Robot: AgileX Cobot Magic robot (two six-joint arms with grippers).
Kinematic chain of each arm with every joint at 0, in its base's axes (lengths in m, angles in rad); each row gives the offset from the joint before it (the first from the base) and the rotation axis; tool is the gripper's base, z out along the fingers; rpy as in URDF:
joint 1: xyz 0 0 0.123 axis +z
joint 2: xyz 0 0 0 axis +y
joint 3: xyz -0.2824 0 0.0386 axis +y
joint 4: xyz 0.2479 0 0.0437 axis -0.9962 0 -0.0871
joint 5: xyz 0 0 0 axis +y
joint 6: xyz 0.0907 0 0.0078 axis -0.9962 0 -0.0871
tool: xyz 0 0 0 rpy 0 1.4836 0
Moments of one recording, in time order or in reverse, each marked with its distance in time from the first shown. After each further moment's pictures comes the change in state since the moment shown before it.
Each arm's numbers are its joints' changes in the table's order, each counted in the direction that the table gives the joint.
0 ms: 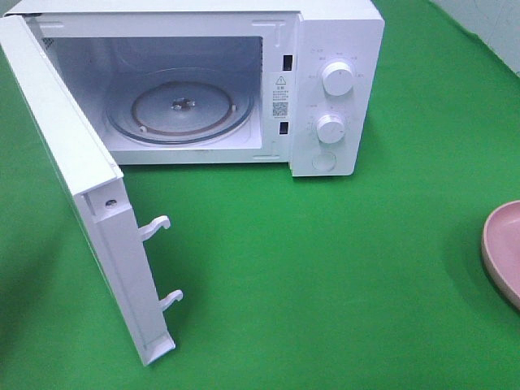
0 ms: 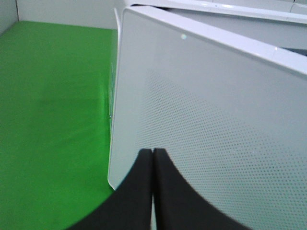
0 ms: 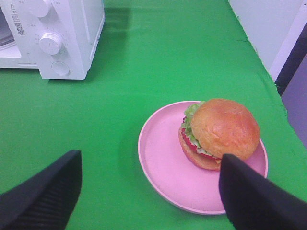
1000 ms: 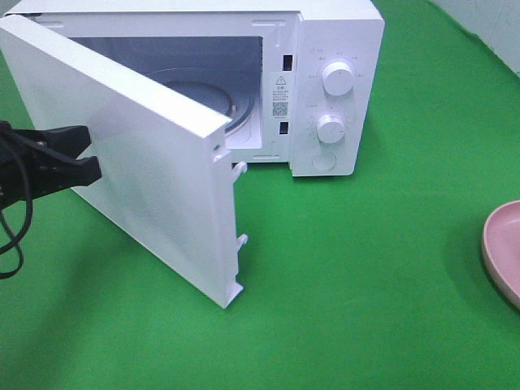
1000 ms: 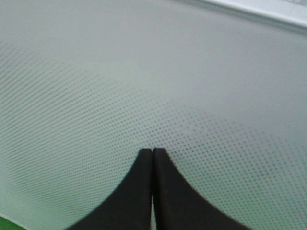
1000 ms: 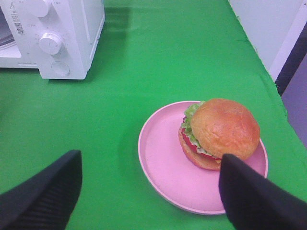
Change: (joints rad) left arm -0.429 0.284 -0.163 0.313 -0.032 -0.146; right arm 0.000 0.000 0.000 0.000 0.000 0.000
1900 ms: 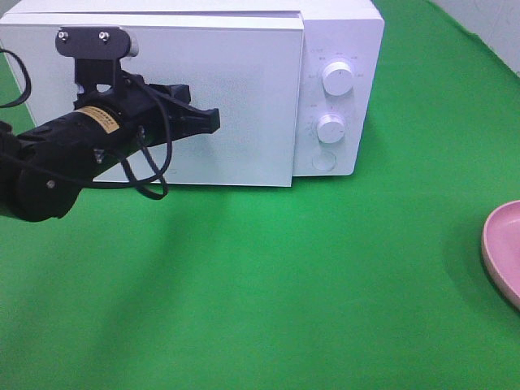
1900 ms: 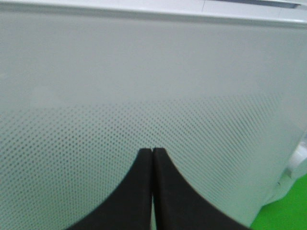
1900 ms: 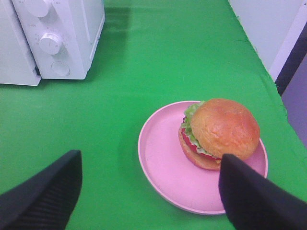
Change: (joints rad) left arm -0.235 0.280 -0.422 0.321 0.100 -0.221; right arm 0.000 0.000 0.000 -0.001 0.000 0.000
